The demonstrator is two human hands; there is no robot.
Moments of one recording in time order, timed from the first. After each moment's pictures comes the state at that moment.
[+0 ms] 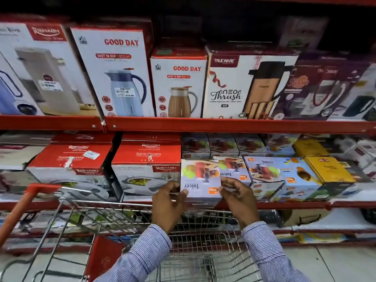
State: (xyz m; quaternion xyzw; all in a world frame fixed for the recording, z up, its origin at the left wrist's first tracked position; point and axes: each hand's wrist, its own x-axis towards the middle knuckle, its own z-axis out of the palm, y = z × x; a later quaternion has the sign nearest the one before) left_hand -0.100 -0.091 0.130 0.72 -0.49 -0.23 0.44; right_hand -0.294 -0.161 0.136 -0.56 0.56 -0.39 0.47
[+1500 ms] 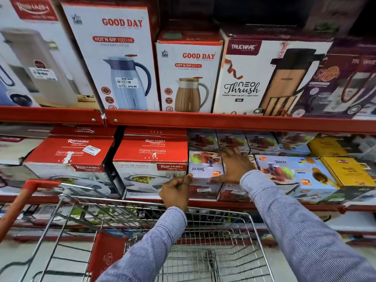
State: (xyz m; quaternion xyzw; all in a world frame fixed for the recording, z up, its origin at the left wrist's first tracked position) left_hand -0.109 -0.155 0.097 0.74 -0.19 -0.31 0.57; right_hand -0.257 -0.290 0.146 -0.87 0.49 0.10 0.06
